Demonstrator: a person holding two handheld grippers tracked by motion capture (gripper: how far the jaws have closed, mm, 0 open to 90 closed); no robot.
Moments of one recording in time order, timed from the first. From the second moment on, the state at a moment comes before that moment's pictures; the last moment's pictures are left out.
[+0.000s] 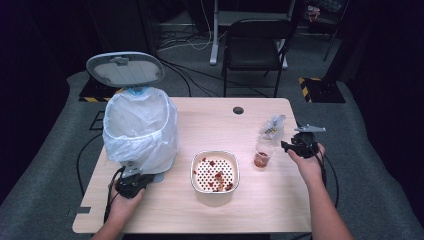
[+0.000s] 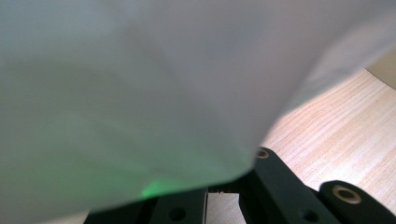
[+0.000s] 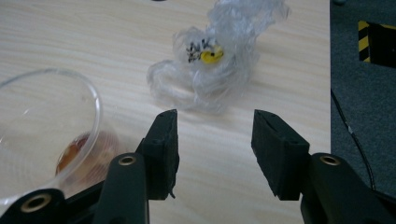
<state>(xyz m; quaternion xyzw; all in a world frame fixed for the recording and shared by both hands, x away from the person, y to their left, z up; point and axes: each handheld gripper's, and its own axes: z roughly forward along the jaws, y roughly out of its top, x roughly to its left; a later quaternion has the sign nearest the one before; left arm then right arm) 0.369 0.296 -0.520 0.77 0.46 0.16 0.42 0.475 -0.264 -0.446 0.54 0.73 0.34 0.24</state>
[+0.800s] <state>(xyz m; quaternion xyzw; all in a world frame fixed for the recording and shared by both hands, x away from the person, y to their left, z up) 0.370 0.298 -0.519 0.77 0.46 0.16 0.41 0.548 -0.253 -0.448 0.58 0.72 0.31 0.22</state>
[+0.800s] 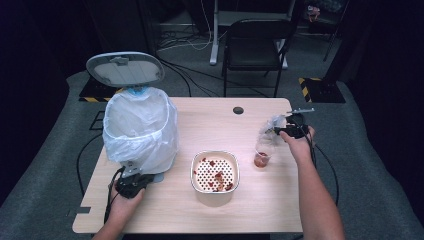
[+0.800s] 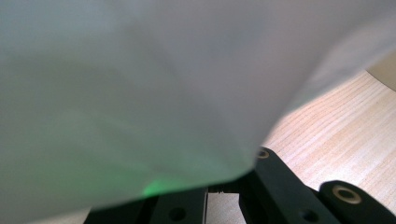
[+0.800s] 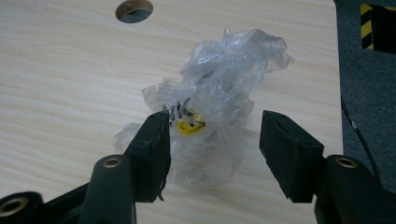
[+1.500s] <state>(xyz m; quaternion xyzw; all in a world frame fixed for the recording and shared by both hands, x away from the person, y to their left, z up) 0.370 0.298 -0.520 0.77 0.46 0.16 0.42 0.518 -0.274 -0.450 0.56 0.73 0.31 0.23</state>
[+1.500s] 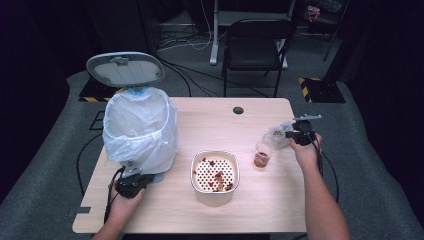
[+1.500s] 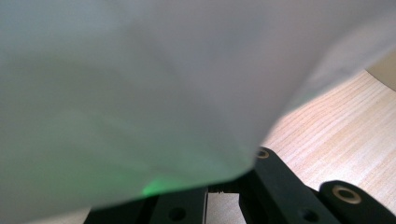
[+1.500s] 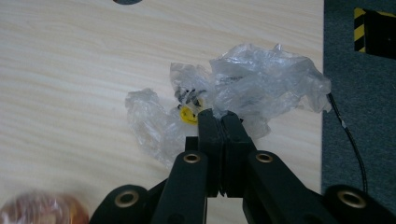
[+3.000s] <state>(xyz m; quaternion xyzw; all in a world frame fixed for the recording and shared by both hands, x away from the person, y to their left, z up) 0.371 0.299 -0.518 0.77 0.46 0.15 0.41 0.331 -0.237 -0.445 0.48 0.77 0.36 0.22</state>
